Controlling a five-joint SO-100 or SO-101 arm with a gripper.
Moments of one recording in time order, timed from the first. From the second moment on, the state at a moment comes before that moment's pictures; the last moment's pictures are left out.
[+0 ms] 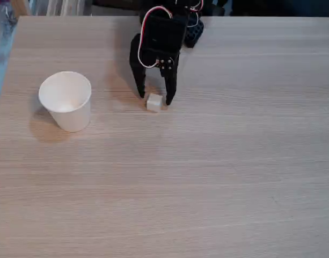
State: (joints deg) arm 21.9 132.5 153.9 43.6 -88.2
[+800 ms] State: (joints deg) arm 21.9 131.3 154.0 41.3 -88.2
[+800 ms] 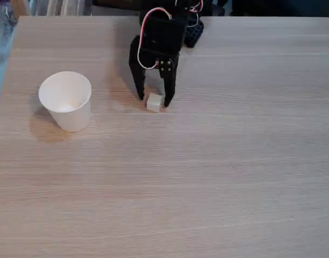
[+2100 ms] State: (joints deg) arm 23.3 133.6 151.3 33.9 -94.9
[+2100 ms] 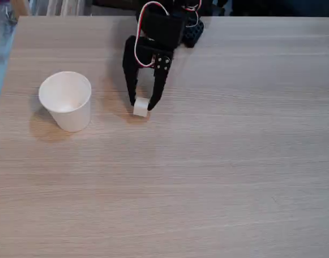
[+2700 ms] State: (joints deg) arm 27.8 136.1 140.0 26.7 -100.1
